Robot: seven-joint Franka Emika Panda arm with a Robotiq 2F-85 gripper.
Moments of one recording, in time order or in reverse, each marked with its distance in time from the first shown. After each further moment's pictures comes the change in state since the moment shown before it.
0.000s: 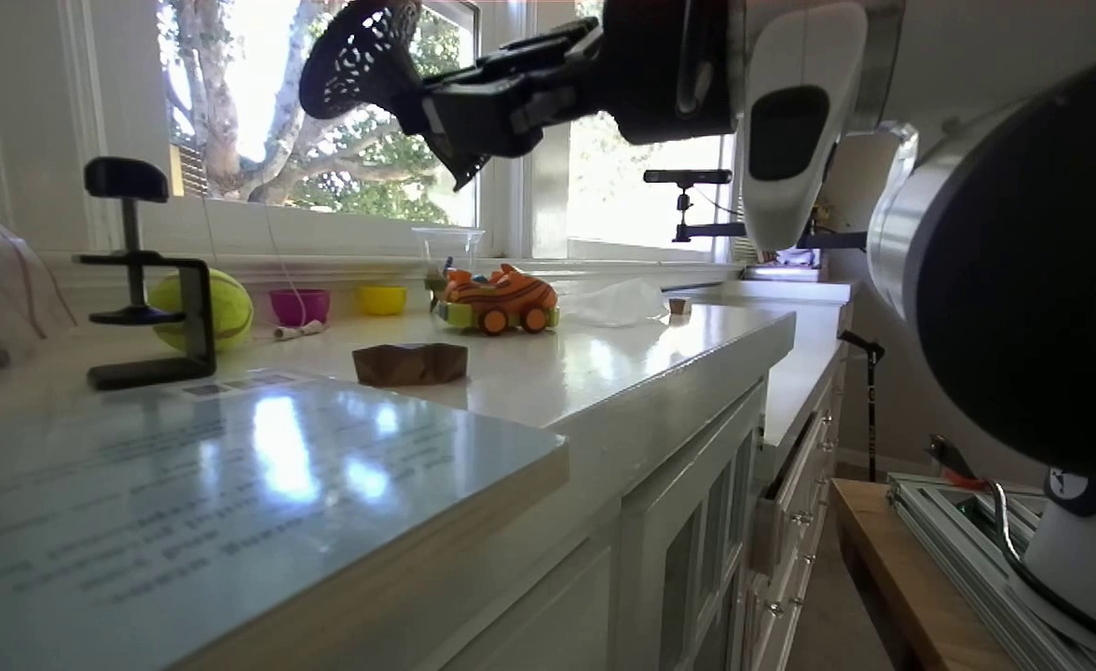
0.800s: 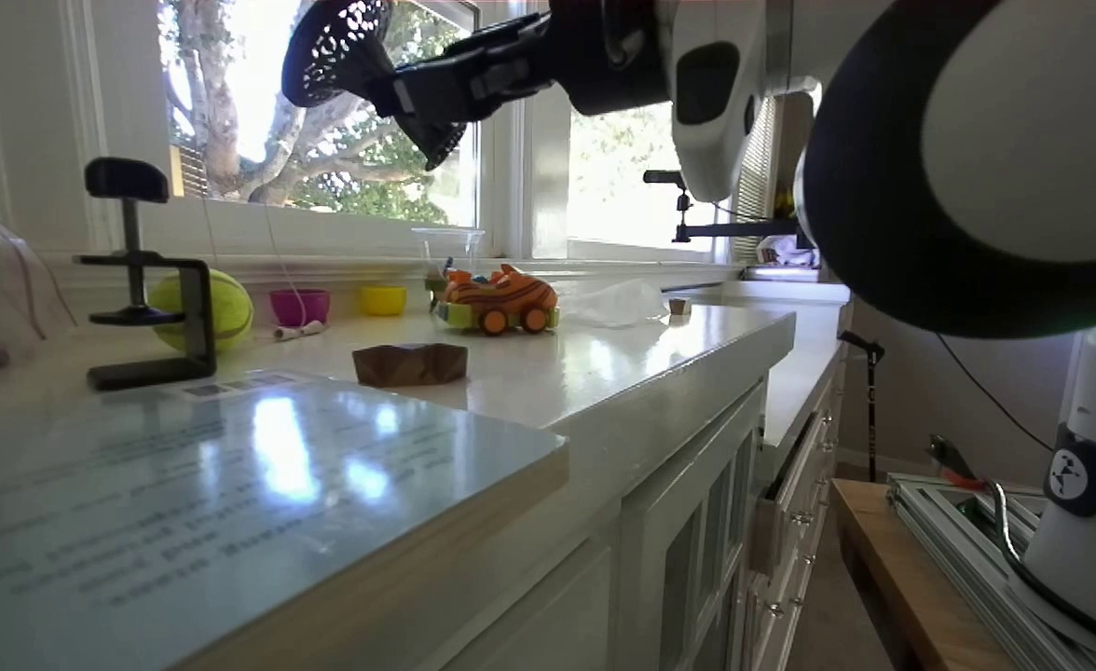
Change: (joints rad) arm -0.003 0.114 -0.155 0.000 -0.210 -0.017 0.002
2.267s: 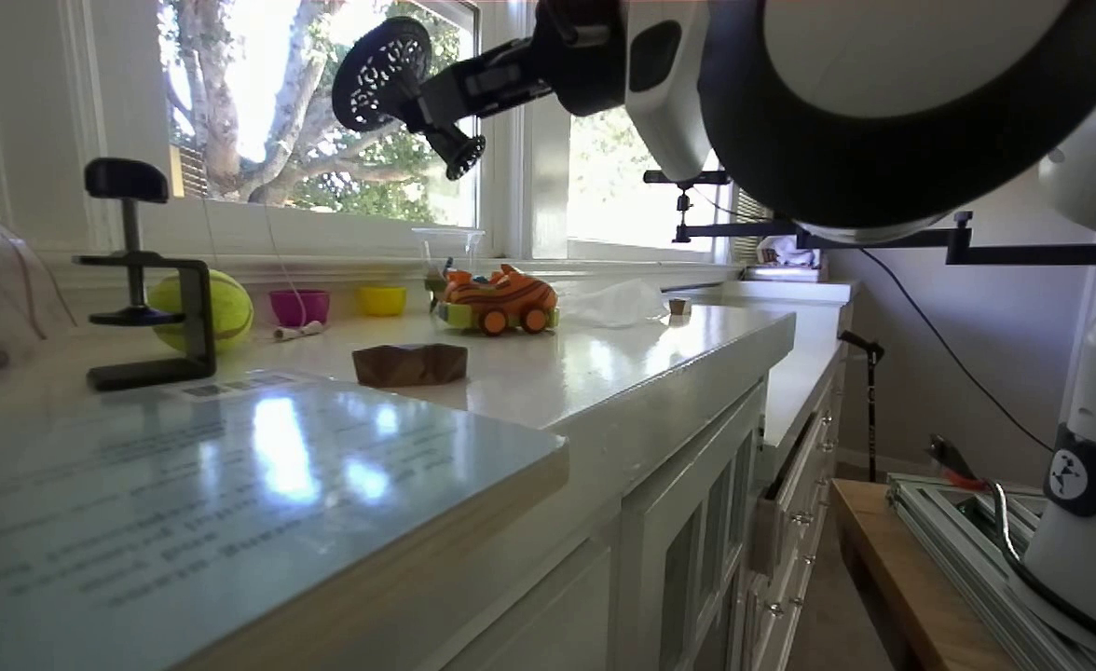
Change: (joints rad) arm 0.037 0.003 -0.107 0.029 0.131 -0.112 0.013
